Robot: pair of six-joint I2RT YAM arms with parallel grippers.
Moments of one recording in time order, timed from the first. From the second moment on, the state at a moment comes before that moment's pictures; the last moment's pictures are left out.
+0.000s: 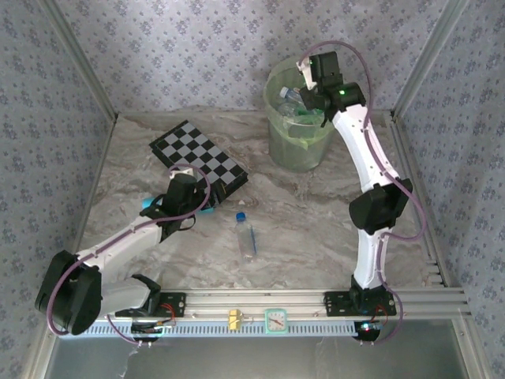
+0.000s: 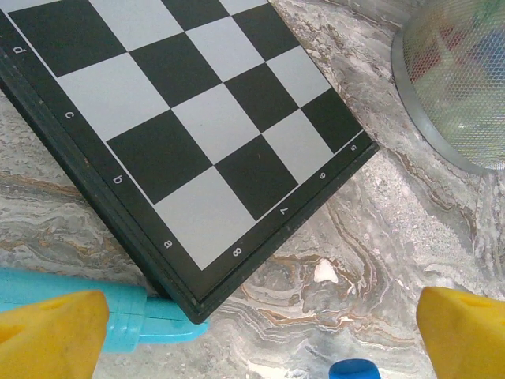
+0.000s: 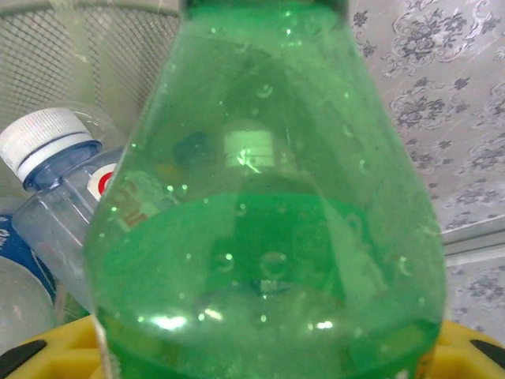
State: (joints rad) left arm -0.53 1.18 0.63 -0.12 -0.10 -0.70; right arm 0.31 2.02 2.31 -0.92 0.33 -0.31
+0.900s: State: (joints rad) left arm -0.55 1.19 0.68 -0.15 -0.09 -0.70; right arm 0.32 2.10 2.40 -0.86 0.48 -0.58
